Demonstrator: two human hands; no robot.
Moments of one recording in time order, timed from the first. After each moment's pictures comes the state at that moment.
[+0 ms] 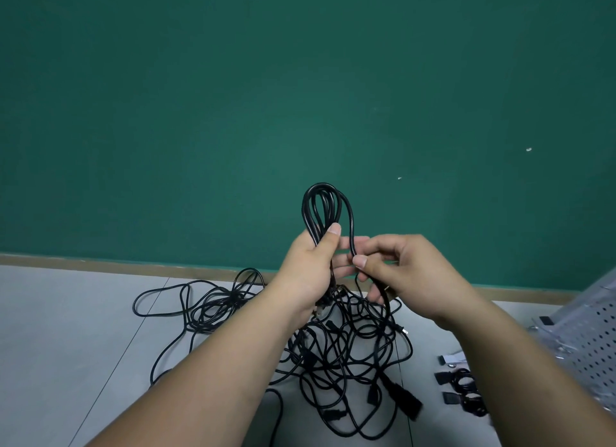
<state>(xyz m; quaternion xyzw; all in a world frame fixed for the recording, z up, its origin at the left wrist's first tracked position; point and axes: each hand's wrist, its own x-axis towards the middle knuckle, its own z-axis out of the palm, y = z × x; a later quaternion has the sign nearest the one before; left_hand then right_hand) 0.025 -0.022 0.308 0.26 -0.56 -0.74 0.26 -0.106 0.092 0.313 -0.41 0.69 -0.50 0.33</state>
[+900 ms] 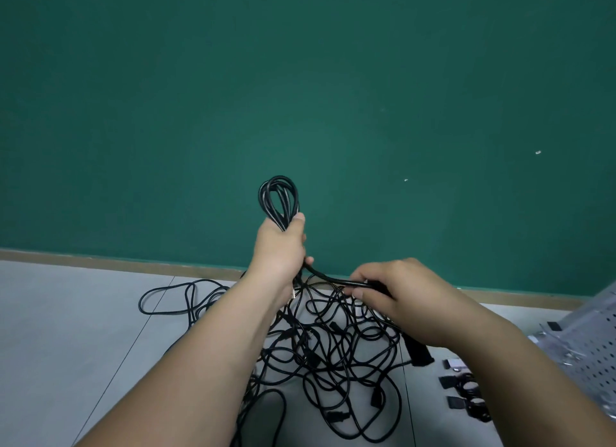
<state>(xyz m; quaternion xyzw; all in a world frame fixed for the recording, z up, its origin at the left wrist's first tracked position) 0.028 -0.073 0.299 0.43 -0.52 -0.64 0.37 -0.097 0.097 0.317 -0.61 0.76 -0.18 0.16</state>
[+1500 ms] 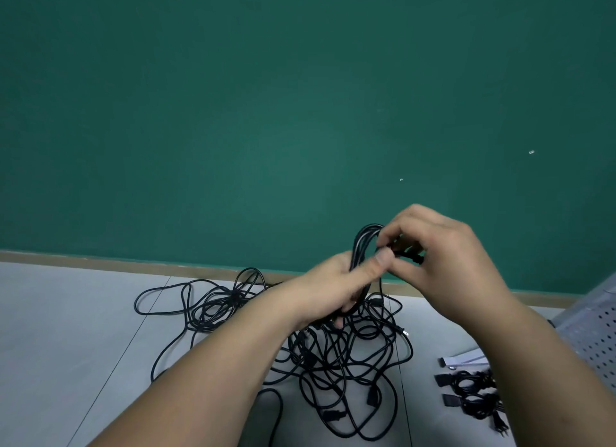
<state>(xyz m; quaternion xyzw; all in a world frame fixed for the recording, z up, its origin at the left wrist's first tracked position) 0.029 -0.021 0.303 0.18 -0.76 -0.62 0.03 -0.119 0.114 0.342 -0.61 0.70 -0.36 -0.04</state>
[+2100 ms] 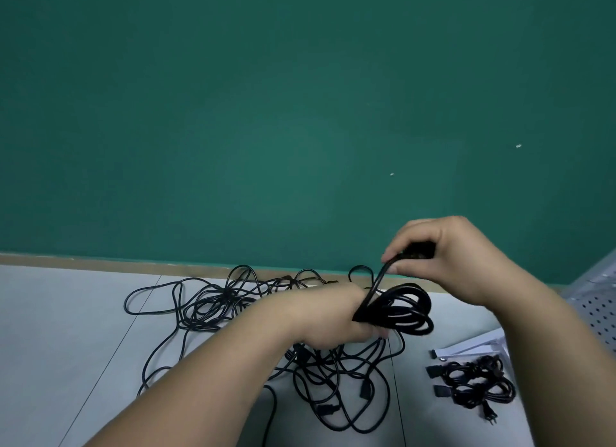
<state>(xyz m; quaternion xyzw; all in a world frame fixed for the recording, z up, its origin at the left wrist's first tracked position) 0.032 -0.009 0.303 0.06 -0.93 -0.35 -0.12 -0.155 0.126 0.340 -0.58 0.72 -0.35 0.15</state>
